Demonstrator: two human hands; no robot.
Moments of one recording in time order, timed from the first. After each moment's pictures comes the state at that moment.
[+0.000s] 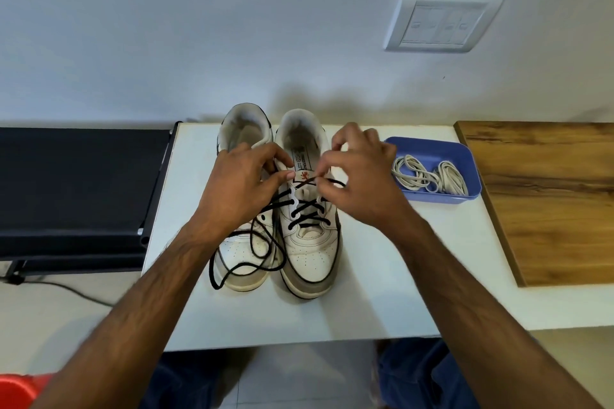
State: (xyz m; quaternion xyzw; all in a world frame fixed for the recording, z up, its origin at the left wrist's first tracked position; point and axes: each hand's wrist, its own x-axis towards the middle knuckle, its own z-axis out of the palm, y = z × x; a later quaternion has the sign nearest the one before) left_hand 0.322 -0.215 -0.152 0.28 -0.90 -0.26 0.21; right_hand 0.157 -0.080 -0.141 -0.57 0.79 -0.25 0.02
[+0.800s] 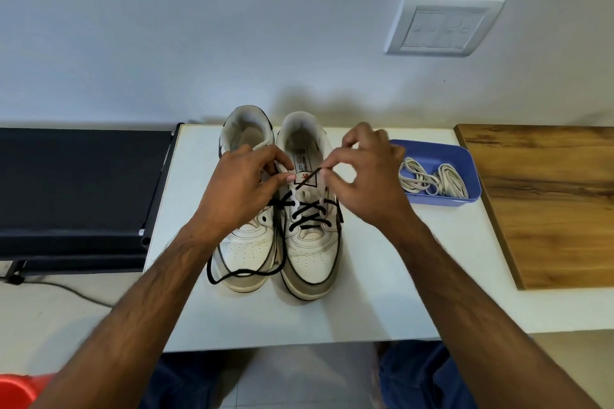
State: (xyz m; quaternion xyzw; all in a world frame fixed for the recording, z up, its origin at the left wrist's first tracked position) left_hand 0.325 -0.220 -0.157 0.27 -0.90 -0.28 0.21; right_hand 0.156 -0.080 -0.144 -0.53 0.79 -0.31 -0.02
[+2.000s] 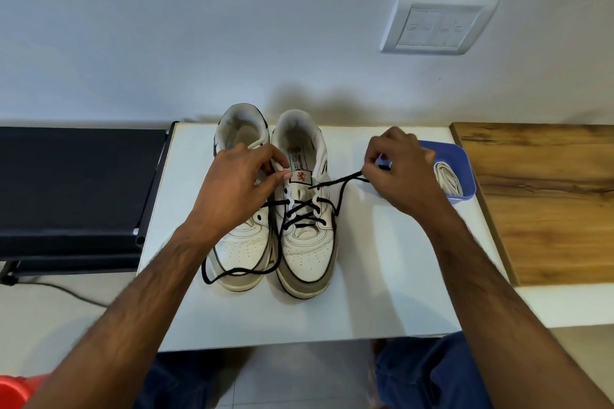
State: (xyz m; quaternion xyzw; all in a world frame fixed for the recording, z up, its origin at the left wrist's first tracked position) left_hand 0.326 -0.218 -0.157 0.24 -0.92 -0.23 0.22; right_hand 0.114 -0.053 -0.134 -0.46 0.84 -0.30 0.07
